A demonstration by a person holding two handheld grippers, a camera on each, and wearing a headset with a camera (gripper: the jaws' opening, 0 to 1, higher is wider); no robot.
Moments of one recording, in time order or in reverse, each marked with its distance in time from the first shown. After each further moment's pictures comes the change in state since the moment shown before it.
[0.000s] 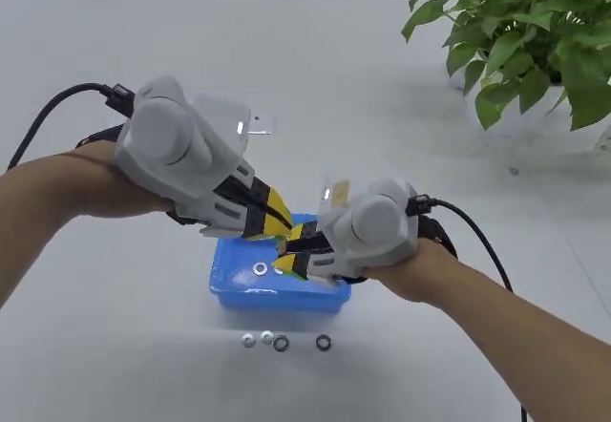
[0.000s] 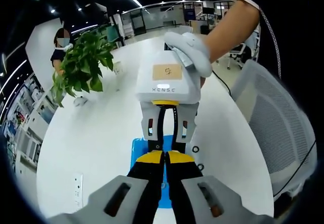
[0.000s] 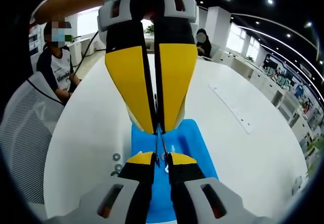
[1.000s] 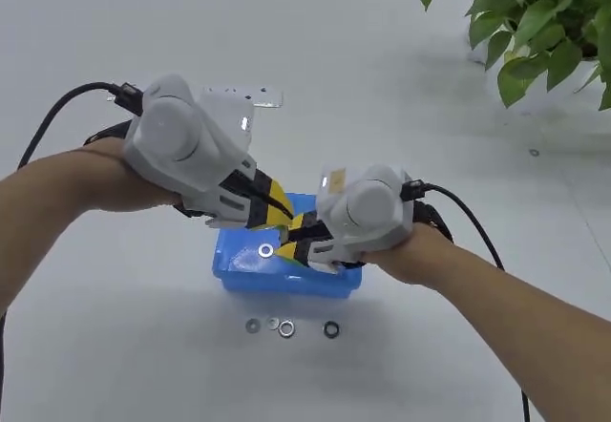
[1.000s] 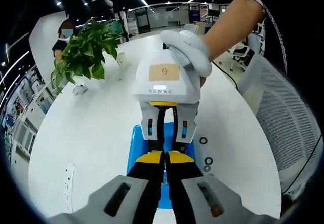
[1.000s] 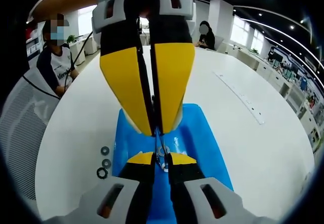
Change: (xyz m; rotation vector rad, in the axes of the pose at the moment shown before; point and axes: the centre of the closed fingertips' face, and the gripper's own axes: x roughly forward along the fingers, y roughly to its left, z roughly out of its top) left arm 0.026 0.015 -0.042 -0.058 -0.001 0.002; right arm 0.038 -0.010 -0.030 0.032 0.042 0.063
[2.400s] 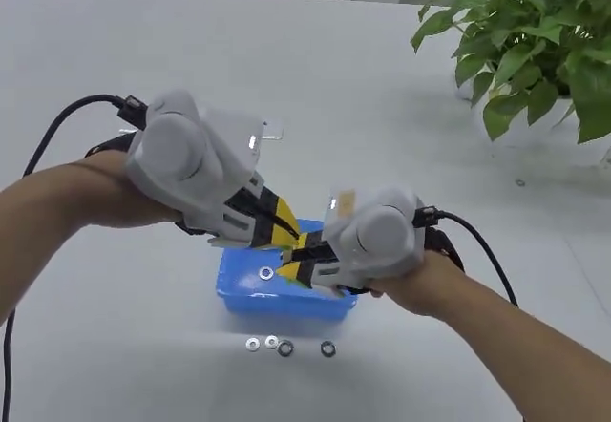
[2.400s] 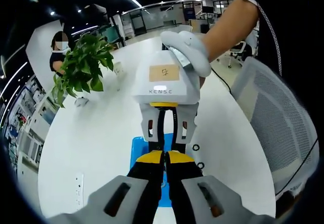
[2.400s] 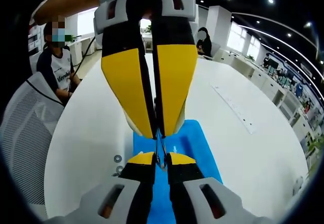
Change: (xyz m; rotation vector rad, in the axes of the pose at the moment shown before) left arm -0.023 -0.014 0.031 0.069 0.005 0.016; right arm -0.026 0.011 0.027 -0.028 -0.032 -0.052
